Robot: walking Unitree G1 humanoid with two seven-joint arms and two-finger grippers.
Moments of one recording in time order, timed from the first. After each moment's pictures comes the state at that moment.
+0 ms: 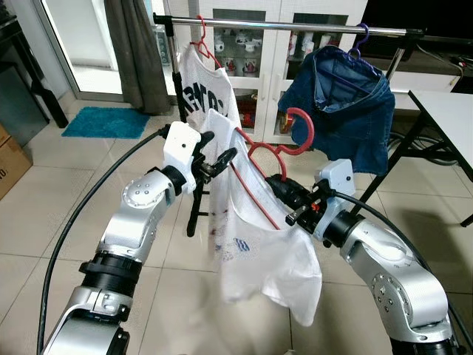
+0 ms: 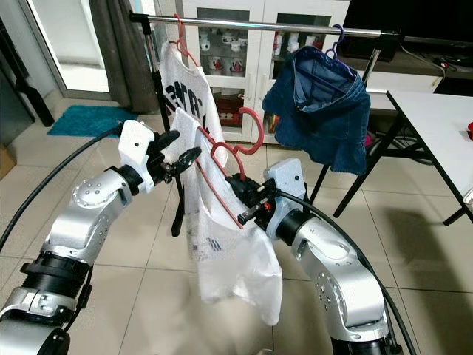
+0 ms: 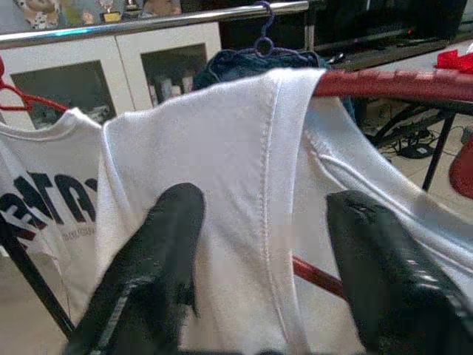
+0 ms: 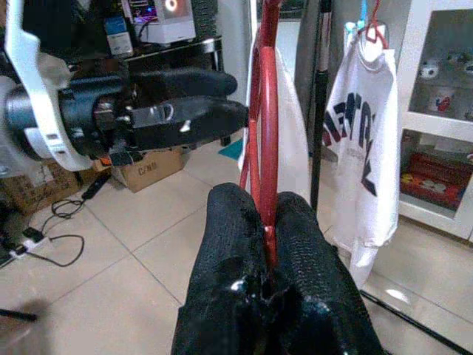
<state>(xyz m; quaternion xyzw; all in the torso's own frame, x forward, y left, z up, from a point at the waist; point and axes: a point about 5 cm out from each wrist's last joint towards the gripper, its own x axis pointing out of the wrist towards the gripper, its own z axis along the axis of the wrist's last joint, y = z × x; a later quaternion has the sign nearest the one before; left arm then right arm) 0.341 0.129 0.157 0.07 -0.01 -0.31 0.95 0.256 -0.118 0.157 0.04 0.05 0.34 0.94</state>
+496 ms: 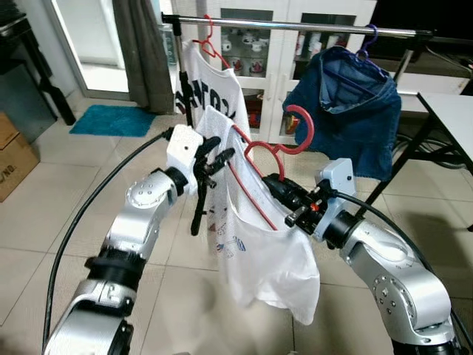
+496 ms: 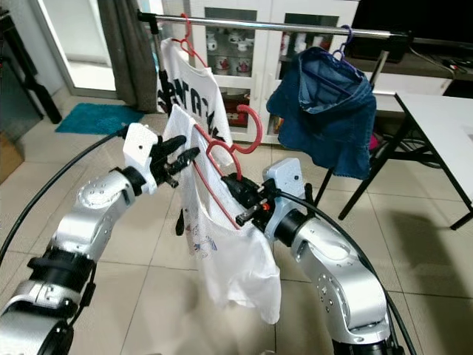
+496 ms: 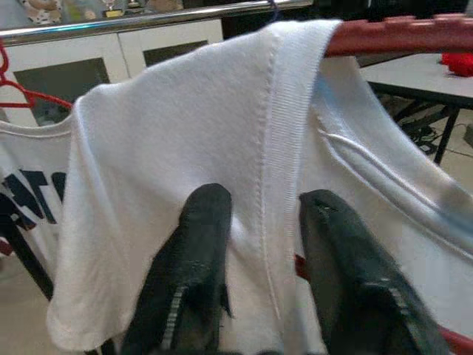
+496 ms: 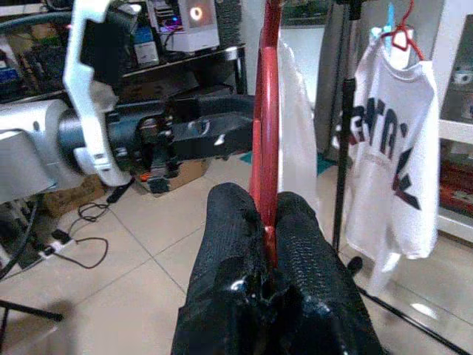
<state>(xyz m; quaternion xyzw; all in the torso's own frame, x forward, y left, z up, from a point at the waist) 0.347 0.130 0.154 0.07 -0.01 -0.32 0.94 0.252 -0.113 0.162 0.06 0.04 0.36 0.93</state>
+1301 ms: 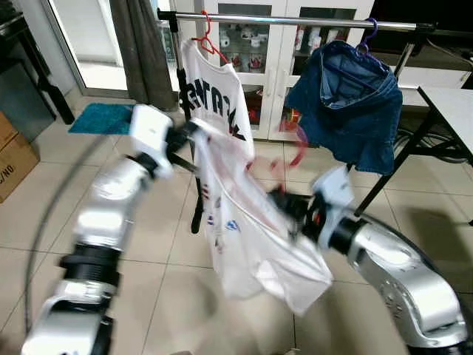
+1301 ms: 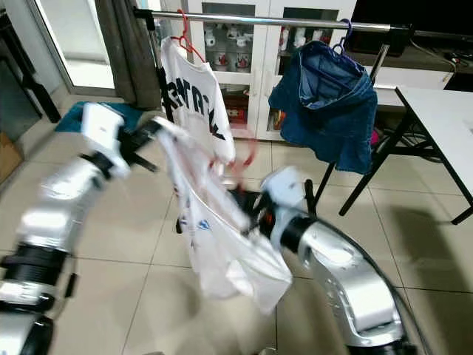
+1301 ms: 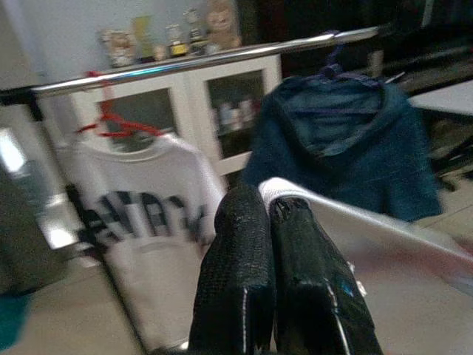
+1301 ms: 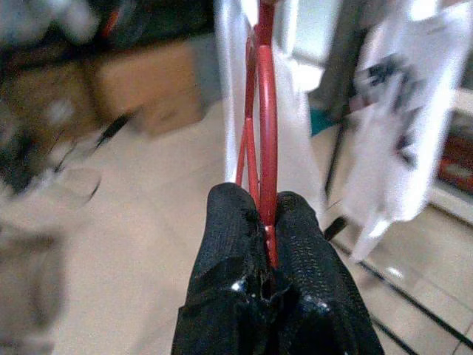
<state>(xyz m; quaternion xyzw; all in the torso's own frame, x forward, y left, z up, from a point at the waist) 0.350 0.184 0.188 0.09 -0.06 -0.23 0.97 0.244 -0.124 0.146 -0.04 0.10 0.41 0.91</state>
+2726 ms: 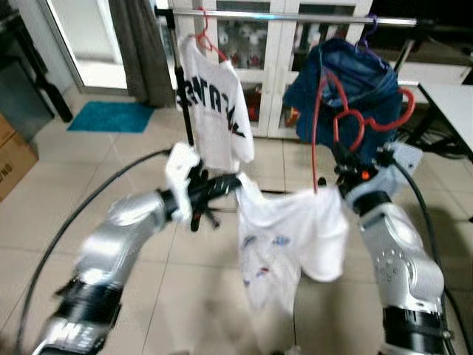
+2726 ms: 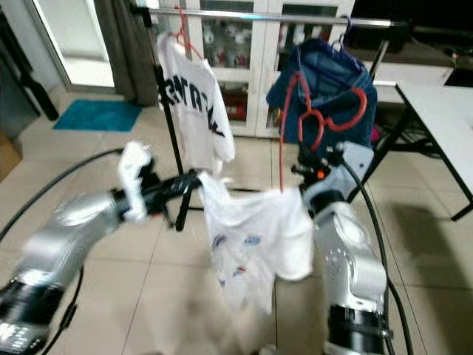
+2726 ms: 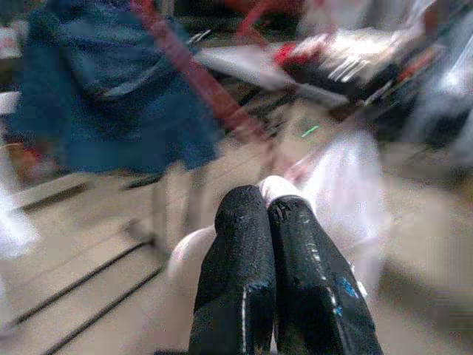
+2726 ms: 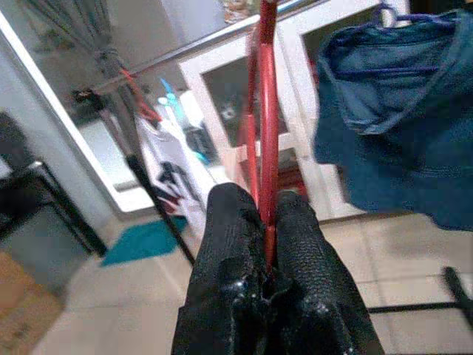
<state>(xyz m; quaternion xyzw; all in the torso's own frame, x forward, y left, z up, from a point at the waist) 0.286 0.128 0.167 -0.07 0.04 -0.51 0.86 0.298 -0.180 0.149 0.18 -0.01 0.05 0.98</state>
